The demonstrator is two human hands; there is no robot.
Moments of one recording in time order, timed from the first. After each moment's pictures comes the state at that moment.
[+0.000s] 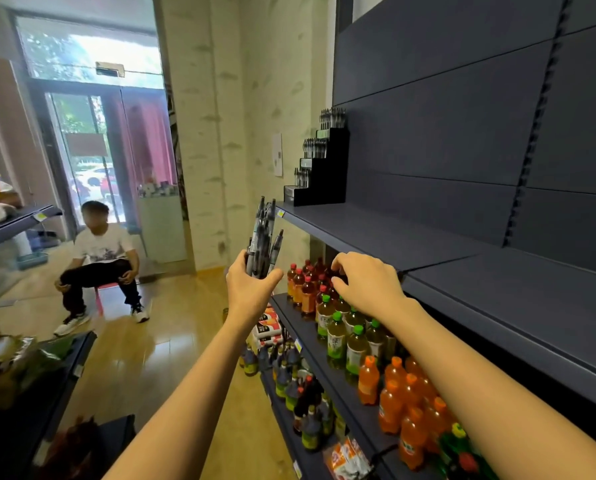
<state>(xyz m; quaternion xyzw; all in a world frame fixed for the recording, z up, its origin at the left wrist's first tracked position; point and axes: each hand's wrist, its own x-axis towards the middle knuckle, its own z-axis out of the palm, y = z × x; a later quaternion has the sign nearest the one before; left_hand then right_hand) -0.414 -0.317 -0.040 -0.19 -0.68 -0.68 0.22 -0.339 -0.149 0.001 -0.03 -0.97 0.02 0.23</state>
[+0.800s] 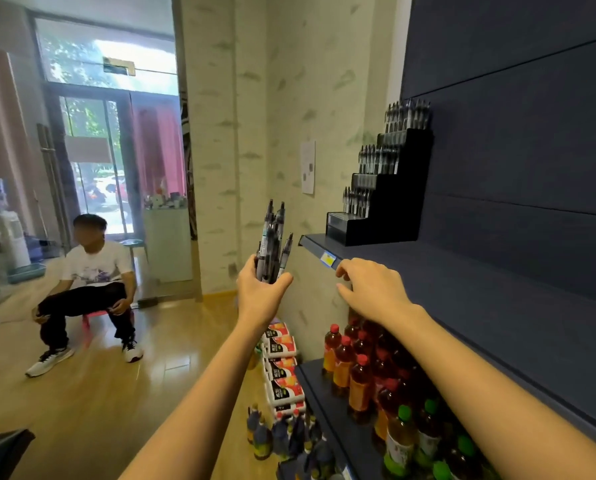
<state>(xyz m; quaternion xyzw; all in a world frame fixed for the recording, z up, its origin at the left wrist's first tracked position) -0.851 -0.305 -0.029 -0.19 -0.66 -0.69 0.24 -0.798 -0.141 0.006 -0.01 -0.97 0.01 0.23</state>
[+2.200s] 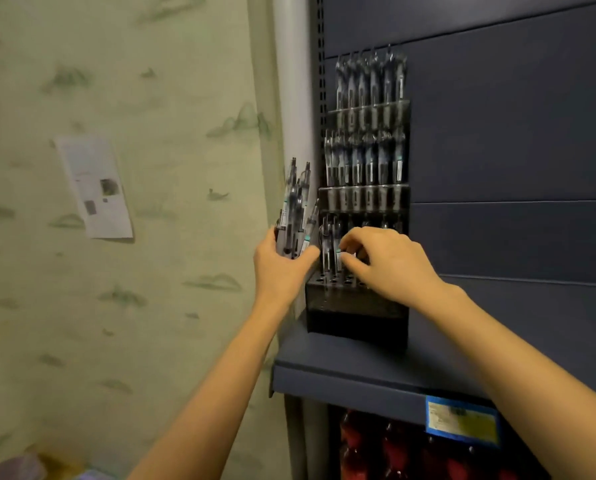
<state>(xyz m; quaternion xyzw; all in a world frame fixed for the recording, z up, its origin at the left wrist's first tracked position) -1.368 -0.111 0.039 -0.50 -0.48 -0.72 -0.07 -1.225 -0.054 0.059 -0.35 -0.87 -0.06 0.33</state>
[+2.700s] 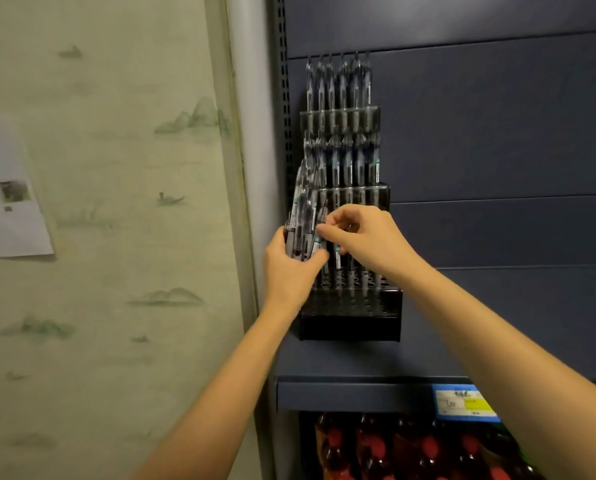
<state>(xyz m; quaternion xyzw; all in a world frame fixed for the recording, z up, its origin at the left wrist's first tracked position) -1.380 -0.085 0.037 -0.56 -0.39 -0.71 -0.18 -1.258 -0.069 0.085 -0.40 -0.78 0.15 0.45</state>
